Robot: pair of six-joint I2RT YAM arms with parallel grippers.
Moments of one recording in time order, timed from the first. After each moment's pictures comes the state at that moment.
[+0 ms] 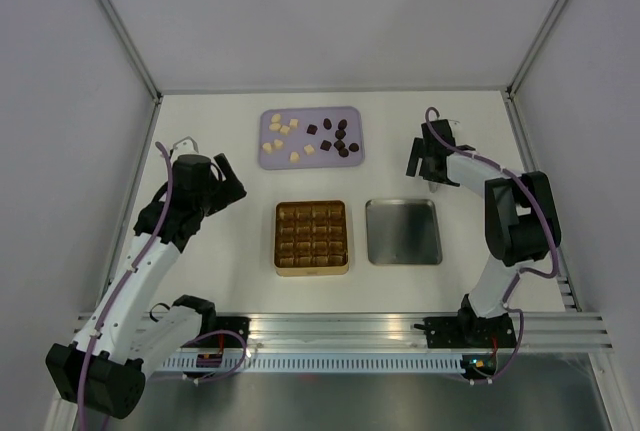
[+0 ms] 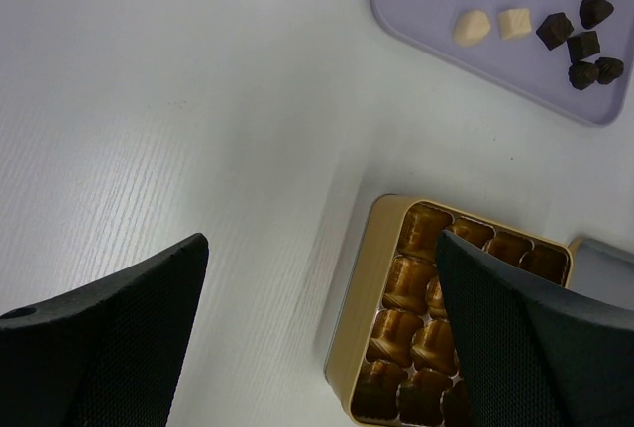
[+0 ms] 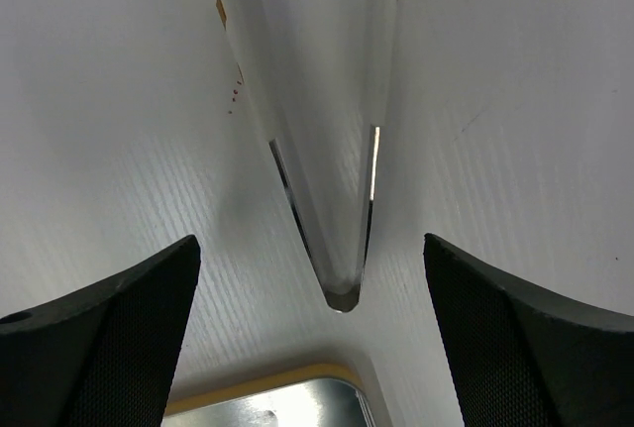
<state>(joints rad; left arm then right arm) -0.27 0.92 0.89 -0.68 -0.26 -0.62 0.18 1.79 1.11 -0.30 0.32 0.39</state>
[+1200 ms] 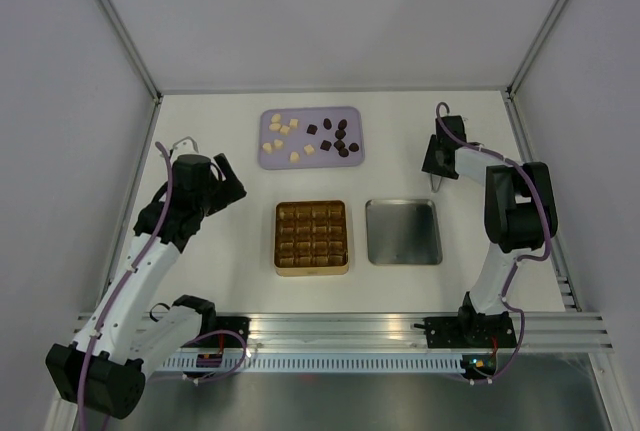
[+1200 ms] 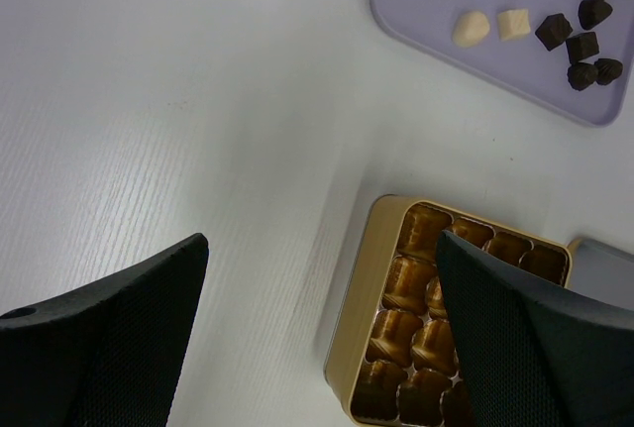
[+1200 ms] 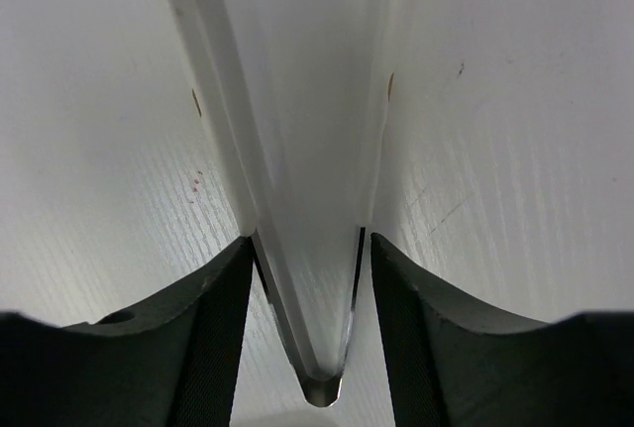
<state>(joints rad) -0.27 0.92 0.89 -0.68 -0.26 -0.62 0.08 1.90 1.17 -0.22 0.22 0.33</state>
